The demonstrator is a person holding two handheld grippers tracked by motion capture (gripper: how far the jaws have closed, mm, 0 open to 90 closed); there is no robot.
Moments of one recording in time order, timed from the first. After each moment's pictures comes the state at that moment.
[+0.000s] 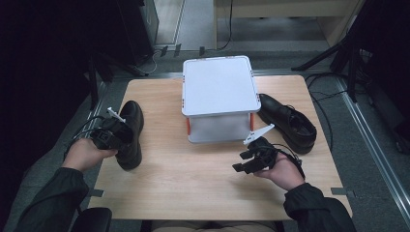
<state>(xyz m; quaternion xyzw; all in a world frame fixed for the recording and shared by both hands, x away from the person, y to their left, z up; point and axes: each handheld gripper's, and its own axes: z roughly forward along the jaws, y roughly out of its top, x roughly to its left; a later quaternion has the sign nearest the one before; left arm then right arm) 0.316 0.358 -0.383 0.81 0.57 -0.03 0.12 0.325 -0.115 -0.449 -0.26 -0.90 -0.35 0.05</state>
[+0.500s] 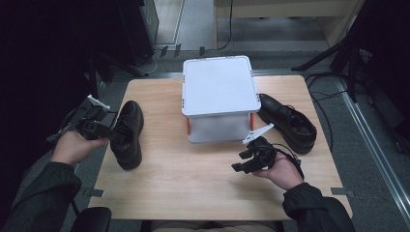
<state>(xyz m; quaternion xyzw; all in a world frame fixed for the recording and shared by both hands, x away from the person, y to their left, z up) 0.323 0.393 -0.345 0.75 0.64 -0.01 0.17 0.326 -0.113 -0.448 -0.26 -0.90 -0.35 0.06</state>
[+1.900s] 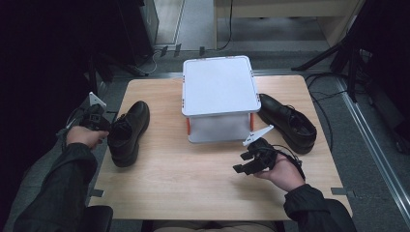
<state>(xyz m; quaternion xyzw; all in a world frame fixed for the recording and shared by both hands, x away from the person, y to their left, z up) 0.377 0.426 -0.393 0.64 0.76 -0.05 0.10 0.323 -0.115 -0.451 -0.26 -0.90 -0.34 0.05</state>
